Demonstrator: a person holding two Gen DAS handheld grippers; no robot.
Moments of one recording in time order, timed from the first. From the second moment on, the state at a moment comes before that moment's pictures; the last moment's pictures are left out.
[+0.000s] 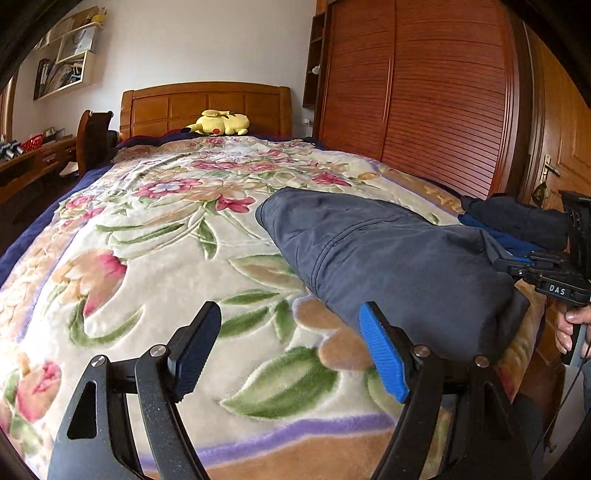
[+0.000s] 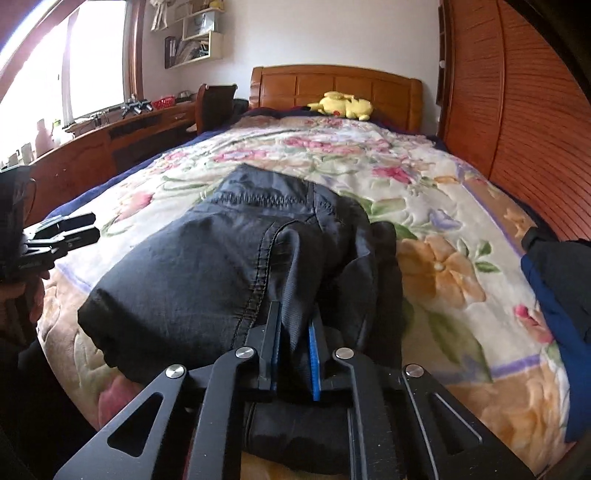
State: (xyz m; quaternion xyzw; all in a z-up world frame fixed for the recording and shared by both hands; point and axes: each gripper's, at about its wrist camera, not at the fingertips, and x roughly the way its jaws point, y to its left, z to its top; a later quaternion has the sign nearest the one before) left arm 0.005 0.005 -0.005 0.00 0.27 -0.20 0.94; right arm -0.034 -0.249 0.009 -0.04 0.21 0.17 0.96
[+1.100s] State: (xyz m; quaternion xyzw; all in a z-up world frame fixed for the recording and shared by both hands) left arm 0.005 0.002 -0.006 0.01 0.27 -0.21 0.94; right arm -0.101 -0.292 0.009 -0.01 0.18 0.04 0.98
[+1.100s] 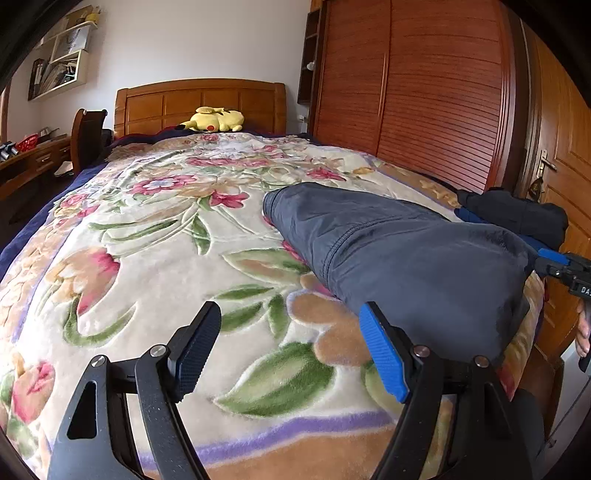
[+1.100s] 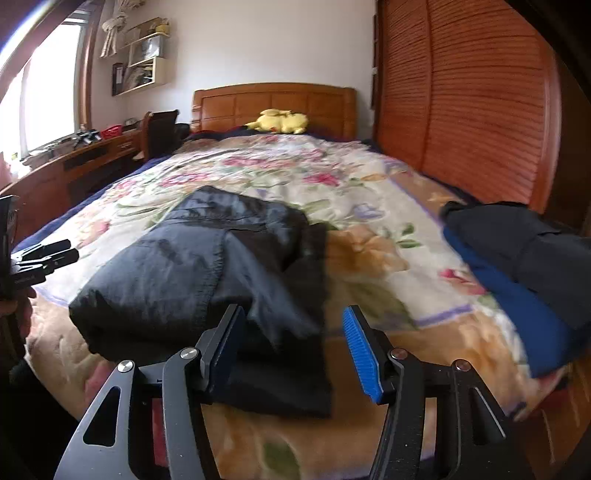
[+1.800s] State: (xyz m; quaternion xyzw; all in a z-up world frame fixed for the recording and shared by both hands) left arm 0.141 -0.055 0.001 0.06 0.32 -0.21 0.92; right arm -0.064 -0.296 -0.053 0.07 0.25 0.07 0.96
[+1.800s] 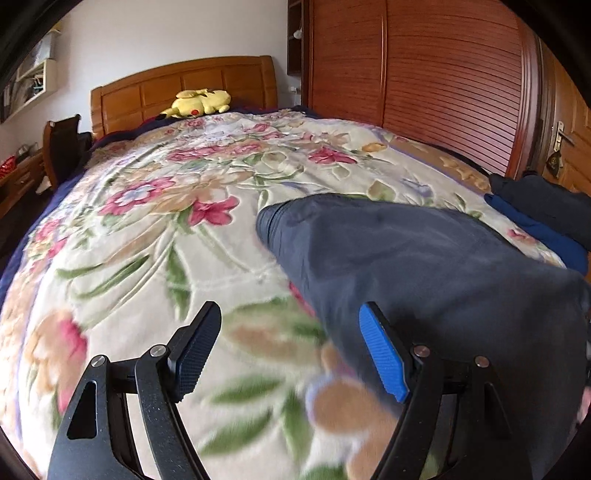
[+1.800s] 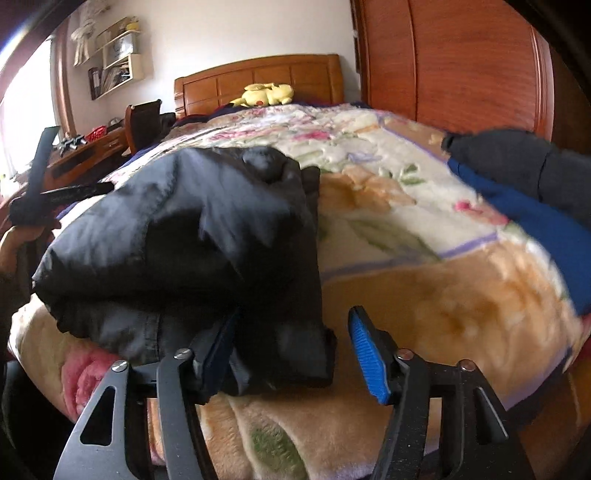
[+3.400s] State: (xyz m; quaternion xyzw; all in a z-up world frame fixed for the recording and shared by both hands) left arm 0.164 -0.181 0.098 0.10 0.26 -0.23 0.93; right arm -0.093 -0.356 0.023 0.01 0.08 0.07 0.99
